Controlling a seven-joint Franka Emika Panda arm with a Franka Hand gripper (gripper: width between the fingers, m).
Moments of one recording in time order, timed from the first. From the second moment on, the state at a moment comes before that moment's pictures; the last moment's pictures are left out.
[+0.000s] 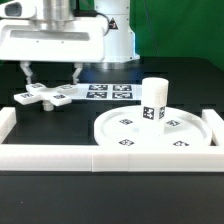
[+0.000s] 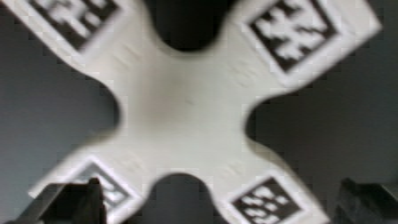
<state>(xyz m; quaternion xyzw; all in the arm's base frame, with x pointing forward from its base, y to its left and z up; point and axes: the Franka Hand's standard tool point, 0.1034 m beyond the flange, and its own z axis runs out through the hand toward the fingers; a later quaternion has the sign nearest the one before) 0.444 -0.151 0.055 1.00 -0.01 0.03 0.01</state>
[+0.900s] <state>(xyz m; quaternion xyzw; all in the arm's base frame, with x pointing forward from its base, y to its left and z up) 0.428 -0.157 0.035 1.00 -0.02 0.01 0.01</state>
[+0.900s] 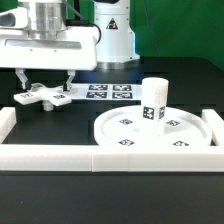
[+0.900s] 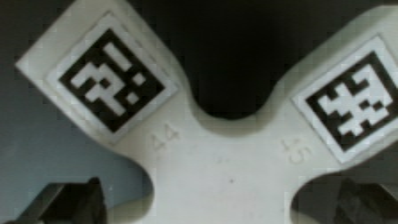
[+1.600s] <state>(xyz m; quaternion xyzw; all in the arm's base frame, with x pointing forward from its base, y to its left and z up) 0.420 -0.155 0.023 1.00 -0.01 0.00 0.01</state>
